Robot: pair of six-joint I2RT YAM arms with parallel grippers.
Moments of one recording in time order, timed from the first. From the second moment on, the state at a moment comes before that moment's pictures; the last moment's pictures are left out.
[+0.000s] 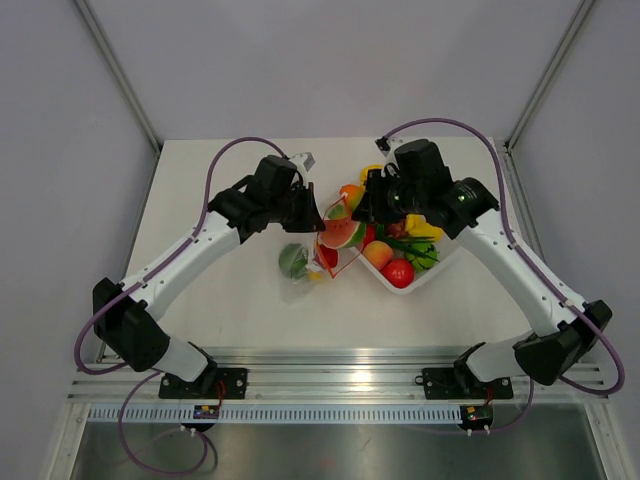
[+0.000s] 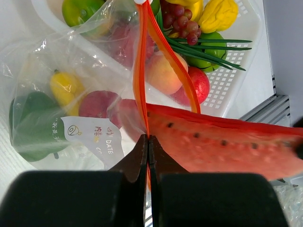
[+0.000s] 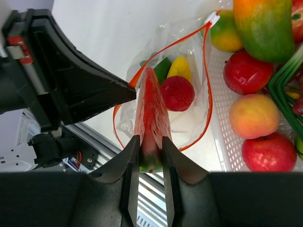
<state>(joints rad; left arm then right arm) -0.64 1.47 1.40 -0.66 0.21 -0.55 0.60 1.38 1.57 -0.83 -0.19 0.47</state>
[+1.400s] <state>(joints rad) -0.62 1.41 1.35 -0.63 0.21 -0.56 0.48 1.33 1.26 -0.71 0.17 0.55</state>
